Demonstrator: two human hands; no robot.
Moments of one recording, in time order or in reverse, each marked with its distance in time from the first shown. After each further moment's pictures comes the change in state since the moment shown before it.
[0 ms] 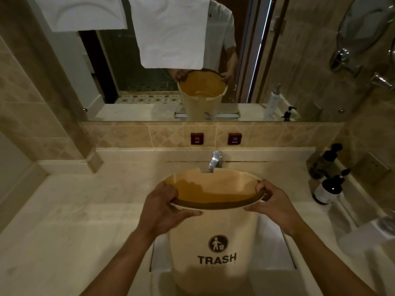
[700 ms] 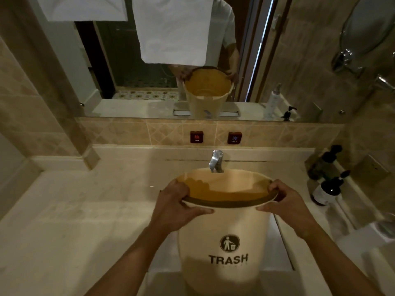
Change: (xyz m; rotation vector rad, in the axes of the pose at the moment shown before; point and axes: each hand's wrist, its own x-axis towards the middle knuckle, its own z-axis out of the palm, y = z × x) left_hand 0.006 0.007 0.023 -0.102 -0.026 -0.039; right_hand -0.002 0.002 -0.017 -0.027 0.081 -0.008
